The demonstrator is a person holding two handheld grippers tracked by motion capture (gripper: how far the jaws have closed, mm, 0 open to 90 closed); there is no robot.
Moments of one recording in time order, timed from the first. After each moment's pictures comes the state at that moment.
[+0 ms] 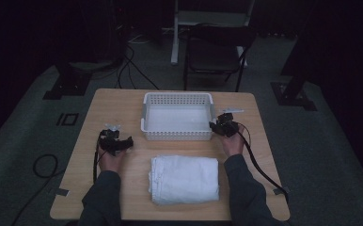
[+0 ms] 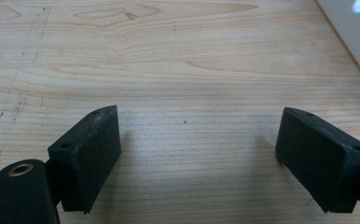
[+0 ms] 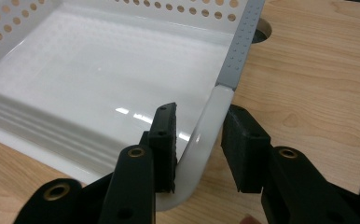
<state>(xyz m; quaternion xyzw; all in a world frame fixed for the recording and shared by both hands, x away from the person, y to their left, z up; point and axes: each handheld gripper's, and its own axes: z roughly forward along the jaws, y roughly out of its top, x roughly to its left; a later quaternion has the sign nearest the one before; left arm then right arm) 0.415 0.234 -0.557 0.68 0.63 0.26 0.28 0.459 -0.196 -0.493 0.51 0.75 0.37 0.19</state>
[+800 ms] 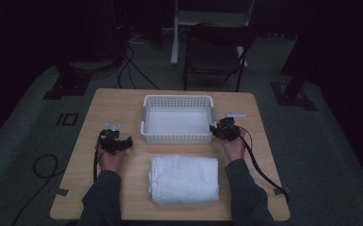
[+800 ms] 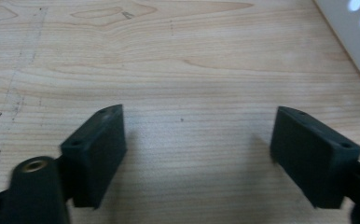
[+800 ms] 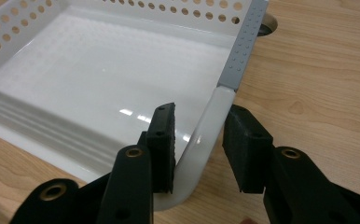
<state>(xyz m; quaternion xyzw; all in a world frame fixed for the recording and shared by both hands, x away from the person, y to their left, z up) 0.413 0.234 -0.554 0.68 0.62 0.26 0.28 0.443 -0.199 -0.495 0.50 0.75 0.38 0.19</state>
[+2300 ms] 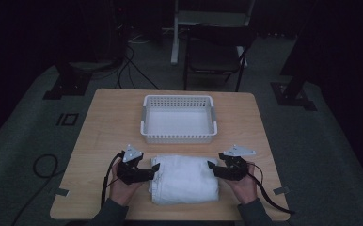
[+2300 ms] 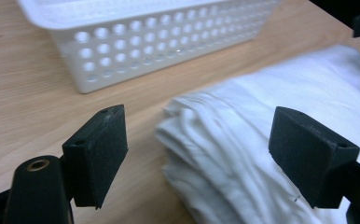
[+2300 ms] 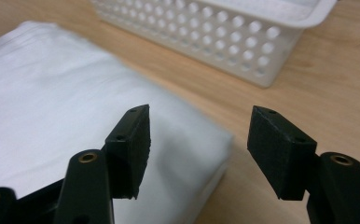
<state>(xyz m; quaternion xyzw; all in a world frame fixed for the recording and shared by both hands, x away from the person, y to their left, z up) 0.280 0.150 -0.489 0.77 0.45 0.15 0.43 0.301 -0.203 -0.490 0.42 0.80 0.40 0.16</state>
